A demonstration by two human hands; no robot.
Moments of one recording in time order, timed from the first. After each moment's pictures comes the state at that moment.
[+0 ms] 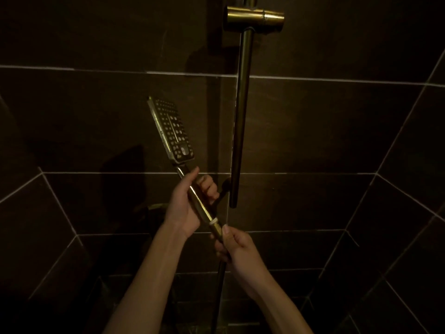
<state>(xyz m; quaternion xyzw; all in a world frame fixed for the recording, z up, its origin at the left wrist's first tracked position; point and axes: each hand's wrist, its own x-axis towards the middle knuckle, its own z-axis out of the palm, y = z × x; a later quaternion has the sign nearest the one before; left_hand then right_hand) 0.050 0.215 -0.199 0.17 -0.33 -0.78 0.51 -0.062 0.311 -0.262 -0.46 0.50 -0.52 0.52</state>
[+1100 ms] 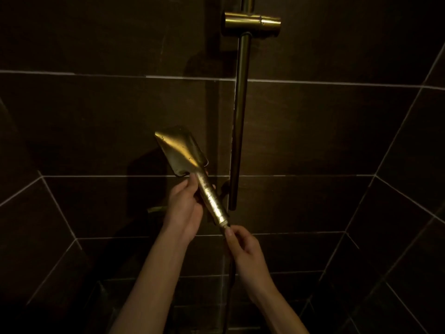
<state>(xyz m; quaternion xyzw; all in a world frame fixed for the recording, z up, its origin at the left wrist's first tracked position) 0.044 0.222 -0.191 0.32 -0.35 -0.67 0.57 -0.068 0.313 -0.266 -0.46 0.54 -0.57 0.42</state>
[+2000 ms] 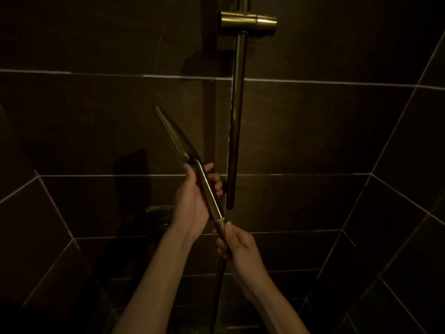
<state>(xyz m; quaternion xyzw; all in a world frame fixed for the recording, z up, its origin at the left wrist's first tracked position) 0.029 0.232 -0.187 0.23 -0.36 -0.72 0.55 -0.062 0.315 -0.255 -0.40 0.47 -0.59 0.51</state>
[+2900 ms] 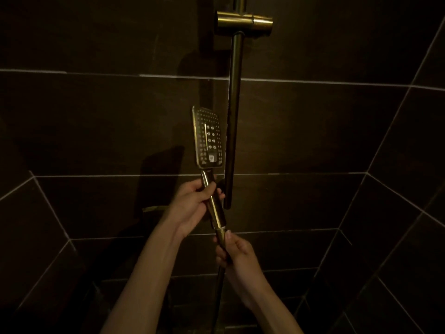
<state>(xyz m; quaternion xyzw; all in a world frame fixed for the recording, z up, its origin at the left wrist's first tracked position) 0.037 0.223 -0.191 0.29 -0.42 -0.73 0.46 -0.065 0.322 -0.268 -0.32 0.45 -0.60 0.58</state>
